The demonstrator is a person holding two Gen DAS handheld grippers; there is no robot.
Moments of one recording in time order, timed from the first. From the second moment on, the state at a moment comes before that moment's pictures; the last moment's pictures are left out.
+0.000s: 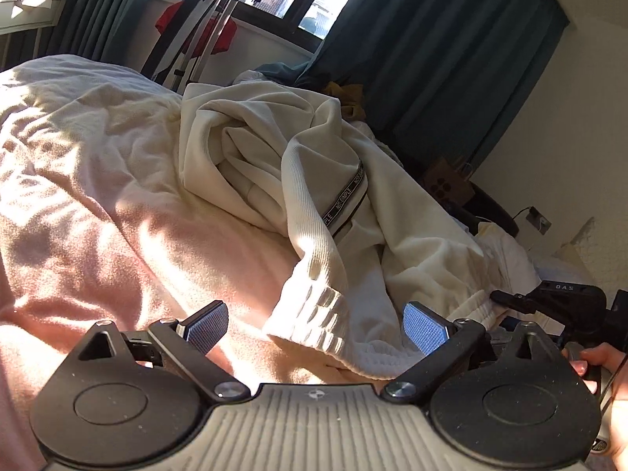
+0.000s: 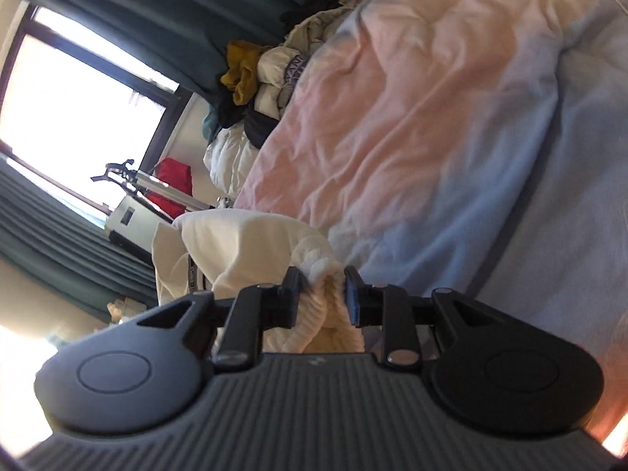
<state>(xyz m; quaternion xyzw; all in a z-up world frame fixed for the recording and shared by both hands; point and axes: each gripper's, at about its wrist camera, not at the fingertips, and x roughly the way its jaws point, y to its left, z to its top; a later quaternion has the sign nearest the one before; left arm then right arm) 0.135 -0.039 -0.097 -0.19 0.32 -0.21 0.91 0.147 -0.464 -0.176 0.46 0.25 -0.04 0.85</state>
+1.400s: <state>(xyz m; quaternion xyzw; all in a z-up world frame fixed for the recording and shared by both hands) 0.131 0.117 0.052 -0.29 0.19 -0.19 0.92 0.084 -0.308 -0.133 0.48 0.26 0.18 0.82</state>
